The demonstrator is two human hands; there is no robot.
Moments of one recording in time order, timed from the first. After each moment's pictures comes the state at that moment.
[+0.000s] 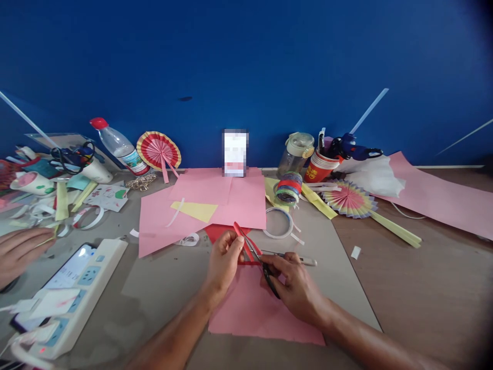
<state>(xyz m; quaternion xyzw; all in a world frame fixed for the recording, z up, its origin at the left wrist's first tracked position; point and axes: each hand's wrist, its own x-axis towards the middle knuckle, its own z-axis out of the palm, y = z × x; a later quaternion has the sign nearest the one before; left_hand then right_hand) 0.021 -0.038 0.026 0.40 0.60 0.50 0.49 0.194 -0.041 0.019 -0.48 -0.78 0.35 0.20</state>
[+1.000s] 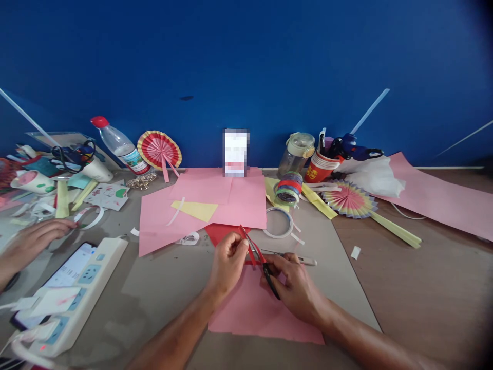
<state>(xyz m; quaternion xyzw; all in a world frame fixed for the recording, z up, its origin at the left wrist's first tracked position) 0.026 -0.039 0.028 0.46 0.63 0.45 0.43 0.193 -0.040 0.022 -0.47 -0.78 0.36 0.19</state>
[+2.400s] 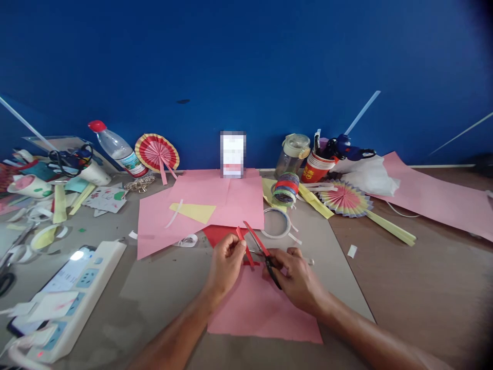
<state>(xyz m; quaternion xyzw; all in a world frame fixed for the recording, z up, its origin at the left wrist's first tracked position) 0.026 -0.039 0.030 0.44 0.63 0.46 0.45 0.199 -0.029 0.021 -0.49 -0.78 0.33 0.20</state>
